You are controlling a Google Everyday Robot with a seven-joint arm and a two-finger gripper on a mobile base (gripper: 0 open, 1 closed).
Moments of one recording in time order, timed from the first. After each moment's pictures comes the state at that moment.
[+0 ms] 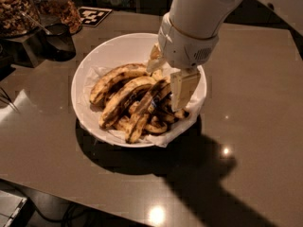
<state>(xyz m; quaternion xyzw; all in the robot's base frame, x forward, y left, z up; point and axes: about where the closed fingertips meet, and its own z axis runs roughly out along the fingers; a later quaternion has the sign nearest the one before) 0.476 -0.041 0.937 -0.85 0.50 -0.01 0.14</state>
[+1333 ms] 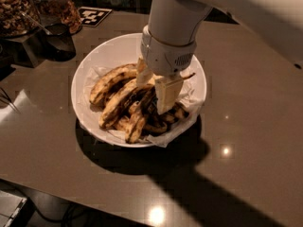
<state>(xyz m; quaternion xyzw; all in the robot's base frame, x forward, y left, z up) 0.476 -0.015 0.915 -0.88 0.47 0.01 0.10</state>
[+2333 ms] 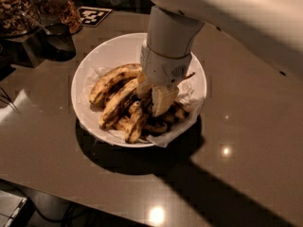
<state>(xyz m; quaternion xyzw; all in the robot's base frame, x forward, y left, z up) 0.473 -0.017 0.885 -0.87 0.48 0.03 0.08</state>
